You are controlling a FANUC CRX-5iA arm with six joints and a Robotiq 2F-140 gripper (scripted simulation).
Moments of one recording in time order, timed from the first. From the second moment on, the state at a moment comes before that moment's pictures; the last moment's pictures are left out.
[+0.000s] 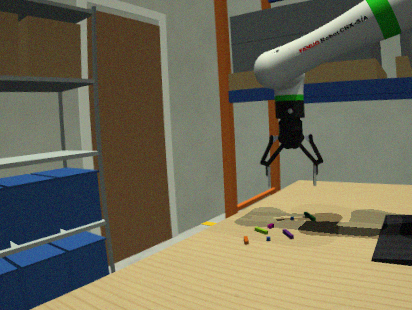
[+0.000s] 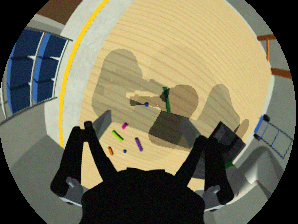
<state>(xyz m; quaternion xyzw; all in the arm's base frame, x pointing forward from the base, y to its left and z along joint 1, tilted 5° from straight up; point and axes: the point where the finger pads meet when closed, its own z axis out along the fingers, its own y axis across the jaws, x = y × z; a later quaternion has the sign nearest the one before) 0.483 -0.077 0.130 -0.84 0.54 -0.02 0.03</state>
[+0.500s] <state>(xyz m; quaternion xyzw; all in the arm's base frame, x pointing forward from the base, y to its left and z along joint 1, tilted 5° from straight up) 0.486 -0.070 0.128 -0.89 0.46 -0.03 0.03</state>
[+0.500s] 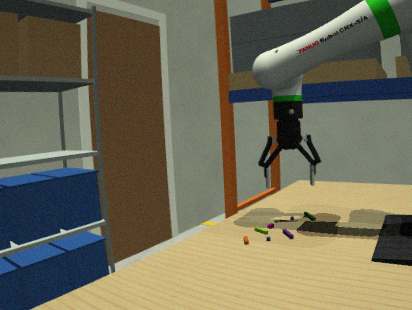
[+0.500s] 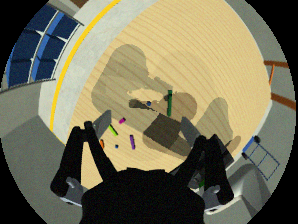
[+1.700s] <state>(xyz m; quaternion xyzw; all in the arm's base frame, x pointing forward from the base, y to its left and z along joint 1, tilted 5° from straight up) 0.500 -0.030 0.121 -1.00 -0.07 -0.04 0.01</state>
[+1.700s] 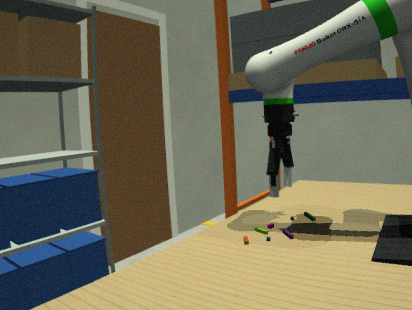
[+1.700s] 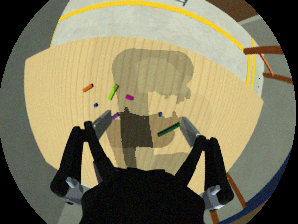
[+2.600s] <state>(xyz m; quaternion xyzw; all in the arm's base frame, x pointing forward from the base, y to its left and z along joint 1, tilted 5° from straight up) 0.508 0.000 0.116 -0.89 -0.45 -0.04 -0.01</state>
